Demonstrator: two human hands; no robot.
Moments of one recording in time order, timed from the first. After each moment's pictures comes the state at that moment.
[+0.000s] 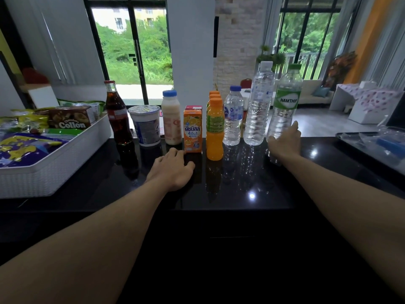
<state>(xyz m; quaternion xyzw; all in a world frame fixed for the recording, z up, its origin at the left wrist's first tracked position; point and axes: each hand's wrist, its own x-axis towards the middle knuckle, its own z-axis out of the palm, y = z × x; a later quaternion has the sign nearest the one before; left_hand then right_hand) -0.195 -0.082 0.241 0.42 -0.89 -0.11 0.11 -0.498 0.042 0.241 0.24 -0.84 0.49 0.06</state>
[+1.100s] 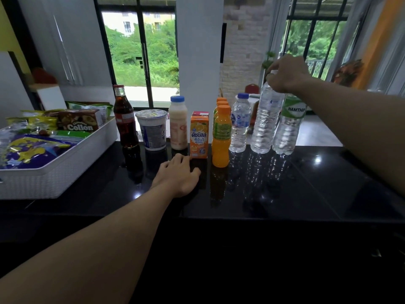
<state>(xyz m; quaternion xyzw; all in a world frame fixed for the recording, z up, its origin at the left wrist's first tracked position) -0.193 -0.082 0.240 0.41 -0.90 -0.10 0.10 -0.470 0.008 0.442 0.45 -0.82 0.27 0.22</state>
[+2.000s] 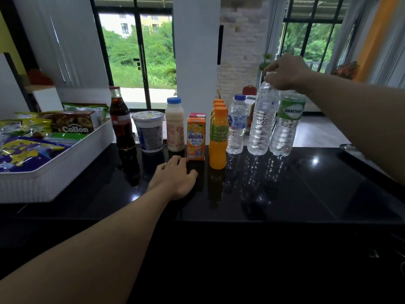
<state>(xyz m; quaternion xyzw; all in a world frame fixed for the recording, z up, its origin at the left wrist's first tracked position) -0.194 -0.081 0.241 0.41 -0.90 -0.12 0.10 -0.471 0.019 0.451 0.48 -0.81 0.28 0.18</state>
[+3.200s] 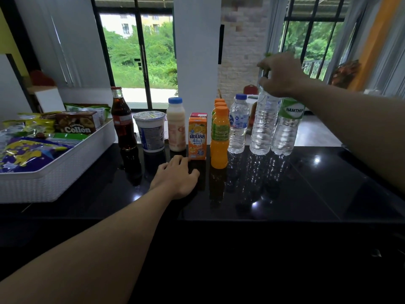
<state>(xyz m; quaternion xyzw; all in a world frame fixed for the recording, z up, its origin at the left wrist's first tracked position) -0.193 -0.081 0.242 0.41 -0.90 -0.11 0.10 -0.479 0.007 0.441 0.54 -0.78 0.18 0.26</state>
